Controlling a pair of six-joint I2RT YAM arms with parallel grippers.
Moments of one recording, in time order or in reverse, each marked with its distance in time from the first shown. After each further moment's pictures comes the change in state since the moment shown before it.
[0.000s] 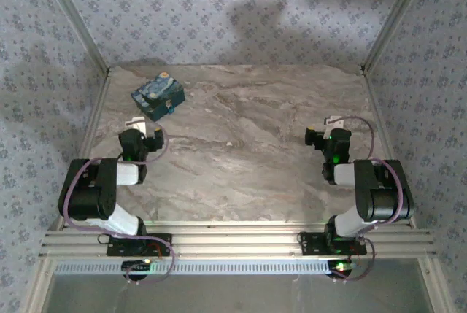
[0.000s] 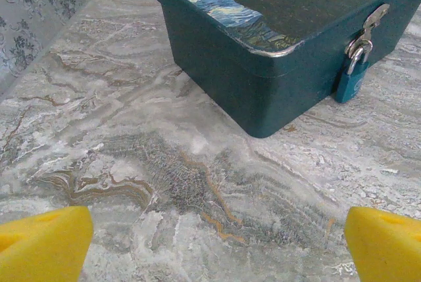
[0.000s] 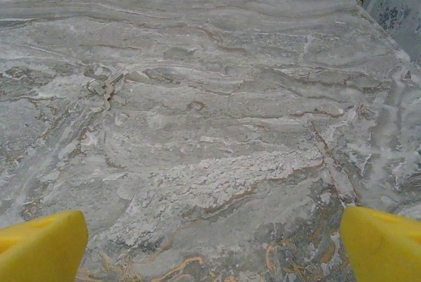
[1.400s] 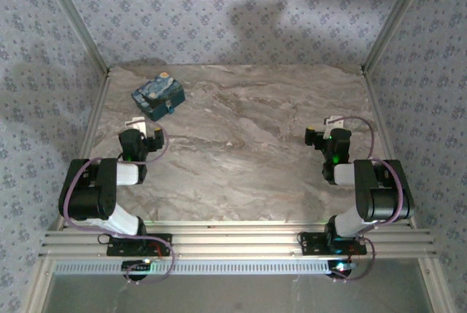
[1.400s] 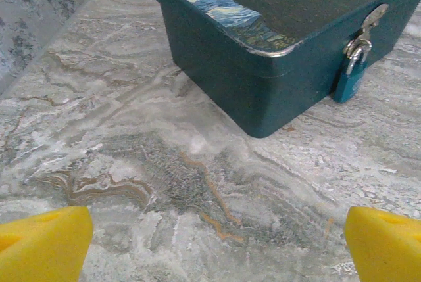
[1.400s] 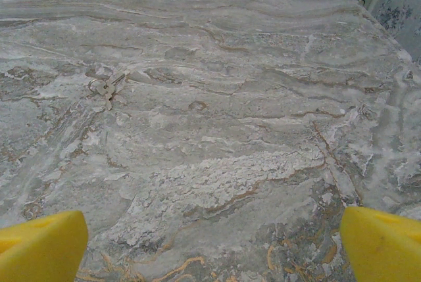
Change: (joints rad) left arm 0.006 0.000 0.000 0.000 0.015 -0.001; right arm 0.000 0.000 0.000 0.000 -0.004 0.000
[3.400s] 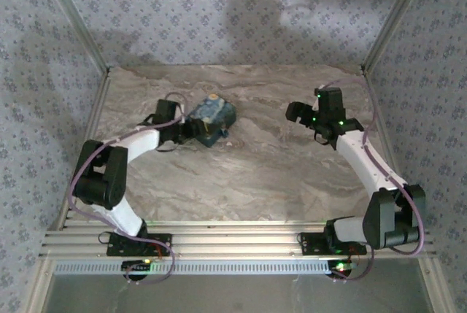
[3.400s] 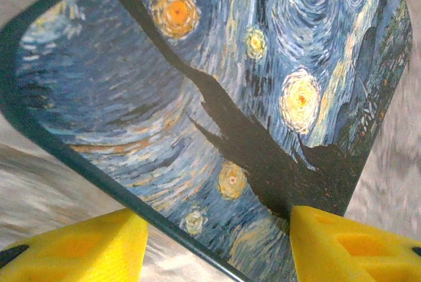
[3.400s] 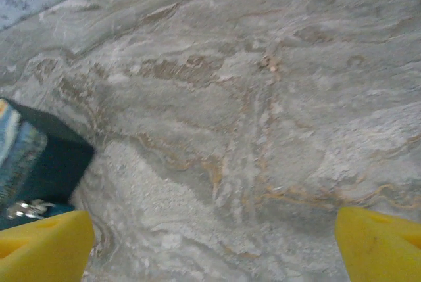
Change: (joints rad) left arm -0.323 0.119 0.542 -0.890 0.521 -0.600; right arm 0.203 -0.188 0.634 -1.163 -0.161 0.451
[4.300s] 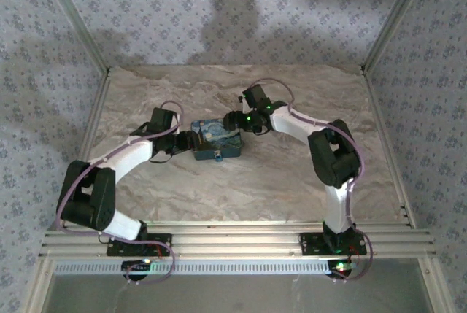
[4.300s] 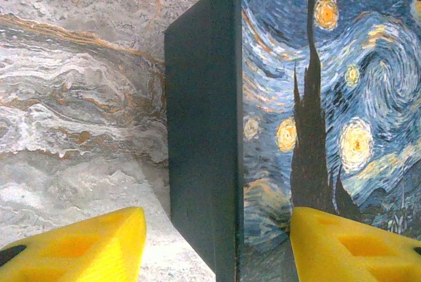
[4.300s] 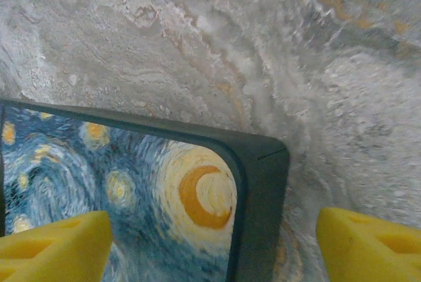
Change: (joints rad) left arm 0.018 -0.175 -0.083 -0.185 -0.097 0.086; right arm 0.373 0.658 0.427 0.030 -0.193 0.052
